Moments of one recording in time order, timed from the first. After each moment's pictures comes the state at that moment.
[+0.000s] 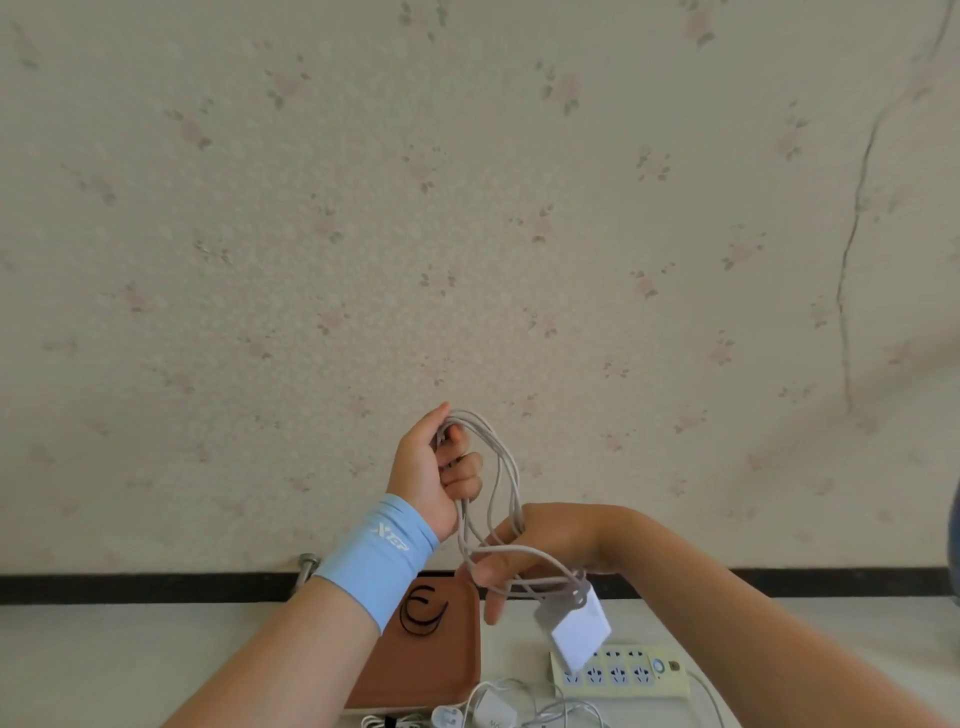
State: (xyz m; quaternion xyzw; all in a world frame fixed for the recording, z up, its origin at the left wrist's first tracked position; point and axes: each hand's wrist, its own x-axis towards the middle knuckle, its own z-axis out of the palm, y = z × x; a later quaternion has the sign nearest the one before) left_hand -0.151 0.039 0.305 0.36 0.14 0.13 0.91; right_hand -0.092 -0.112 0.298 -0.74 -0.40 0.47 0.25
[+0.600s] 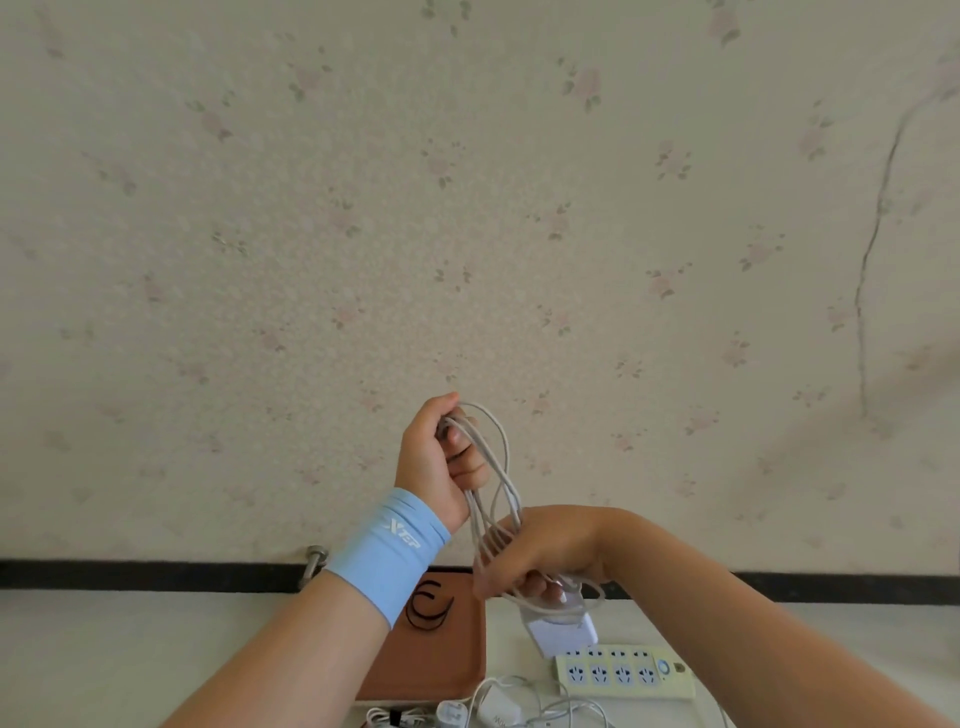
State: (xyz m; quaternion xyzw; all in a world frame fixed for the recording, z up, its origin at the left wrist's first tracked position) left_hand -0.161 0.035 0.315 0.38 0.12 0.20 0.90; right_hand -0.101 -0.102 0.297 -0.70 -0.37 0.53 0.30
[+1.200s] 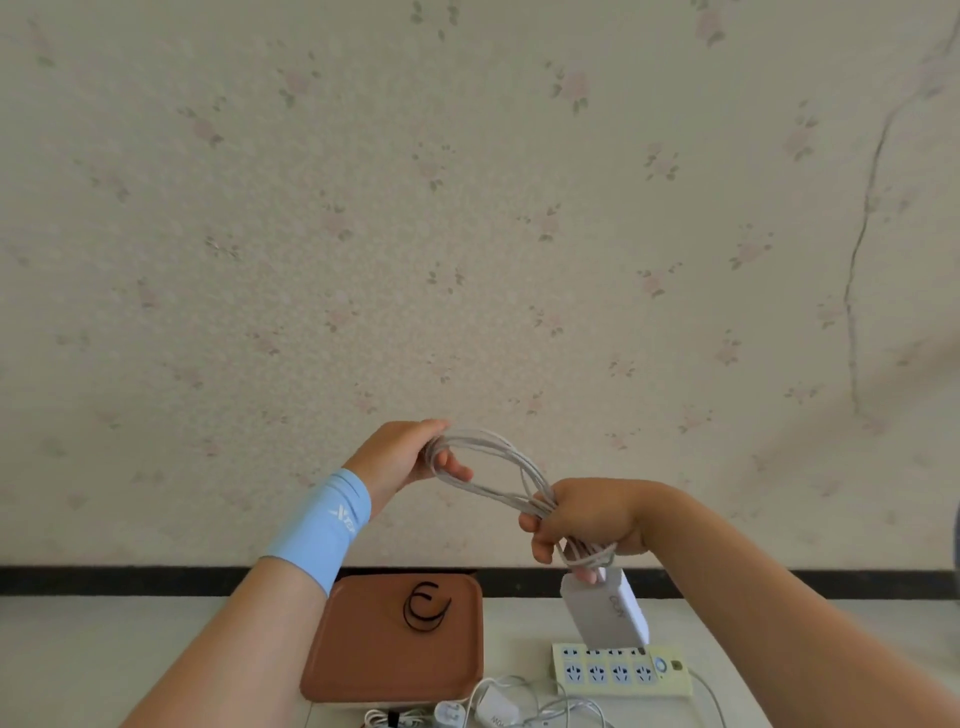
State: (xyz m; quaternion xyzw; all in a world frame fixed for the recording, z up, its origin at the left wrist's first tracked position) left_hand -0.173 0.082 0.321 0.71 0.17 0.08 0.68; right_hand -0.067 -0.133 0.308 -0.76 -0.31 0.48 0.30
